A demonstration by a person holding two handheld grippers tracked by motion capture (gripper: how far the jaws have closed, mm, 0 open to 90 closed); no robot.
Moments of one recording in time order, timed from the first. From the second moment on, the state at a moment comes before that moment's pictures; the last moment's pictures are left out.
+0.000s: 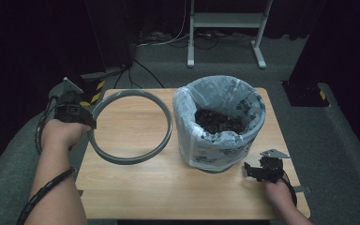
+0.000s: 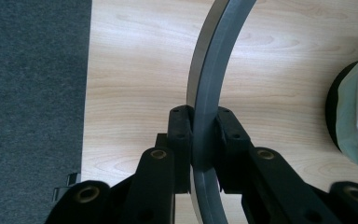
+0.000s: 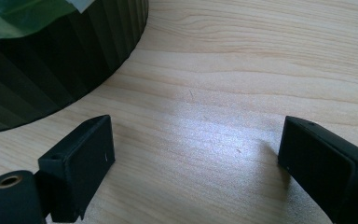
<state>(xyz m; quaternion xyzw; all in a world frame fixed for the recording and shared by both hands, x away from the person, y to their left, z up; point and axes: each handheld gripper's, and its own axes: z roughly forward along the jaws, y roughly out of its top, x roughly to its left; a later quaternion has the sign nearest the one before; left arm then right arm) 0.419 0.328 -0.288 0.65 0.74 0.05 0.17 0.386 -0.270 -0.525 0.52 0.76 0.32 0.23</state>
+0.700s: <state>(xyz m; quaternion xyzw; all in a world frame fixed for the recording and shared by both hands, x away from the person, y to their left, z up) 0.425 0.318 -0.348 0.67 0.72 0.04 0.15 0.386 -0.270 -0.525 0.52 0.76 0.32 0.23</state>
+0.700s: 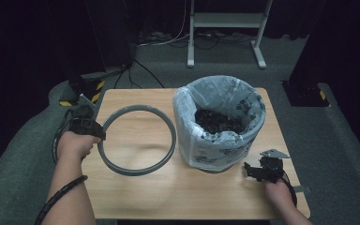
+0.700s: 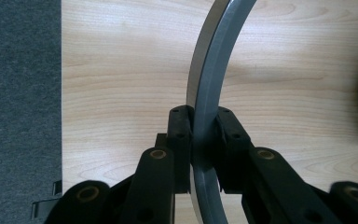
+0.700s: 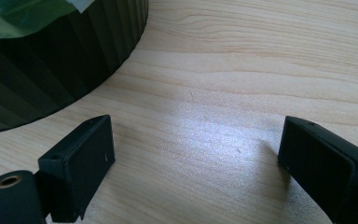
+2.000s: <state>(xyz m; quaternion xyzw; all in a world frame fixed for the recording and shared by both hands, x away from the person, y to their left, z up) 0.422 0.309 -0.447 0.68 0.72 0.00 0.10 0.386 -0.270 -0.525 0.52 0.76 0.32 0.23</state>
